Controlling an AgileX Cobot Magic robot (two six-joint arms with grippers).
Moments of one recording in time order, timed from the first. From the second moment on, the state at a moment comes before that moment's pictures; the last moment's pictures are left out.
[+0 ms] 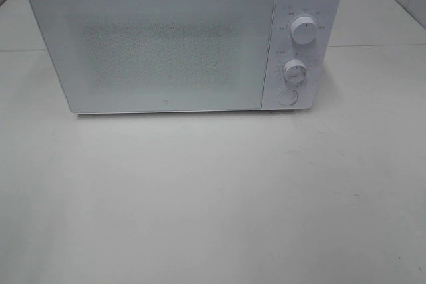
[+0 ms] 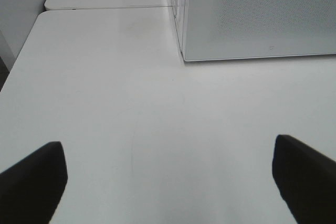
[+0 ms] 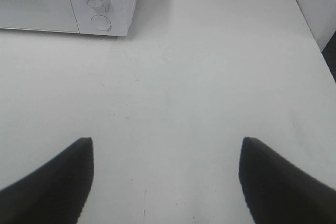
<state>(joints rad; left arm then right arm) 0.02 0.00 -0.50 -0.12 1.03 0.09 0.05 0.00 -0.51 -0.04 1.05 -0.01</state>
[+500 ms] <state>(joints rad) 0.02 0.00 -0.50 -0.12 1.03 0.09 0.05 0.00 -0.51 -0.04 1.05 -0.01</state>
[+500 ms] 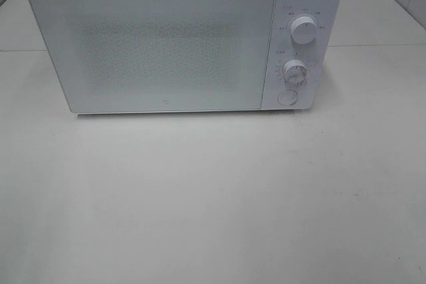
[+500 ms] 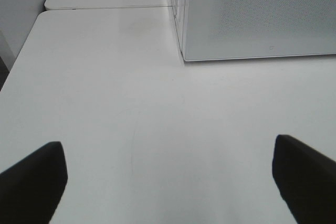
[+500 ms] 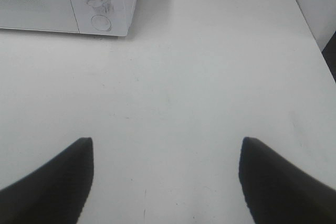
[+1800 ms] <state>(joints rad) 0.02 0.00 -0.50 -0.12 1.03 0.09 0.05 0.20 -0.55 -0.04 0.86 0.02</state>
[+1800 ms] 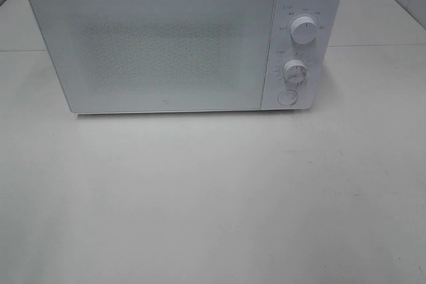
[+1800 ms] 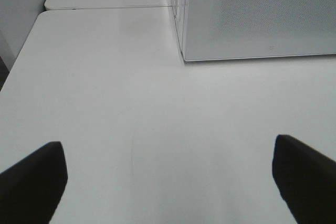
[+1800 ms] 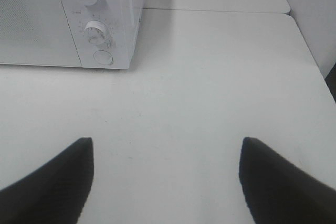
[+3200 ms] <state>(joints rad) 0.02 0.00 -0.50 -0.12 1.03 0.09 0.05 0.96 -0.55 -0.04 -0.10 0.02</state>
